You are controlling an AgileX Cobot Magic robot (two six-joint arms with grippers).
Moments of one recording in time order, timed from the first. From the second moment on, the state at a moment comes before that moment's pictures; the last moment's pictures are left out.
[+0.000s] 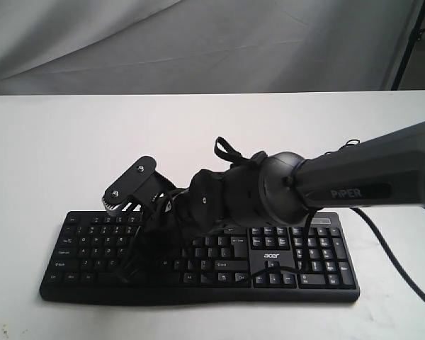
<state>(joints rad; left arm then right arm) 0.01 0.00 0.00 0.02 0.28 -0.12 0.87 2.10 -1.22 0.60 0.13 -0.72</state>
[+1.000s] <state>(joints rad) 0.01 0.00 0.00 0.02 0.28 -0.12 0.85 1.58 -0.77 0.64 -0.14 -0.72</state>
